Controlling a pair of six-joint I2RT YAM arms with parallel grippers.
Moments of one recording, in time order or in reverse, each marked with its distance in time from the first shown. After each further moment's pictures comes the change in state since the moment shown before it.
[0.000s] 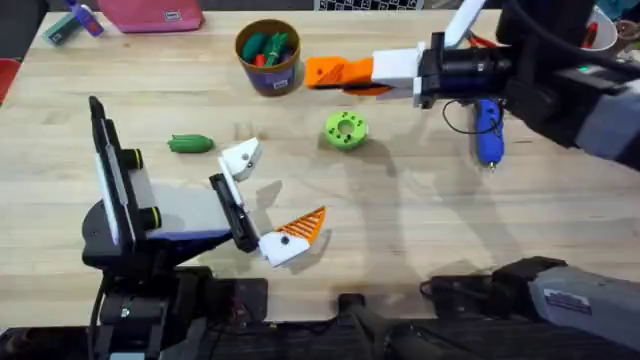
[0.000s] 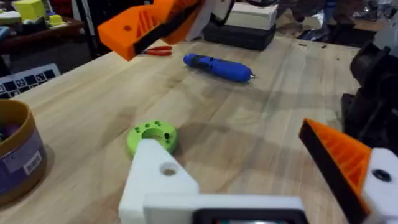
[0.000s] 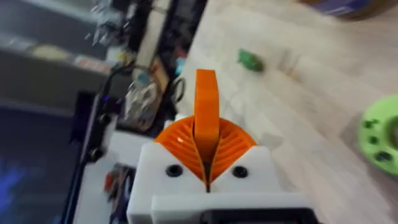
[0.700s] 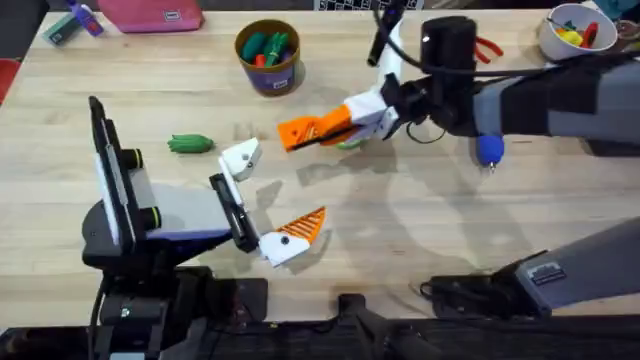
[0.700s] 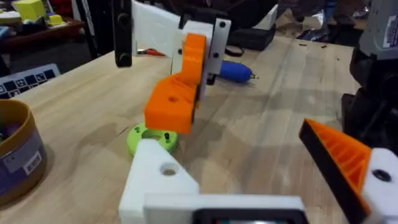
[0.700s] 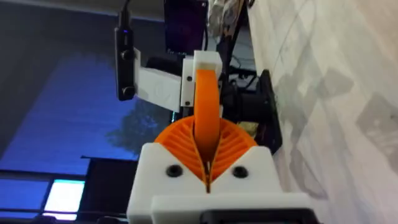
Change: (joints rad) left arm 0.000 0.000 0.000 0.000 0.000 0.000; right arm 0.065 0.426 -0.002 0.354 -0.527 0.169
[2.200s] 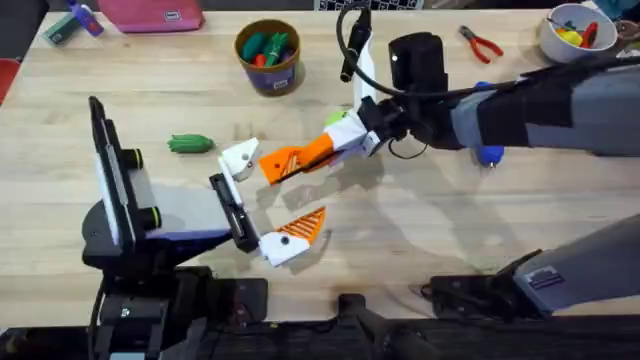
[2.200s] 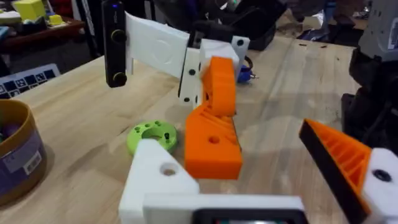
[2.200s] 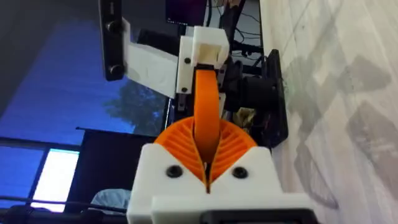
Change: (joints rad) left arm 0.000 0.000 0.000 0.000 0.000 0.000; right arm 0.129 0.010 -0.013 -0.025 -0.007 -0.074
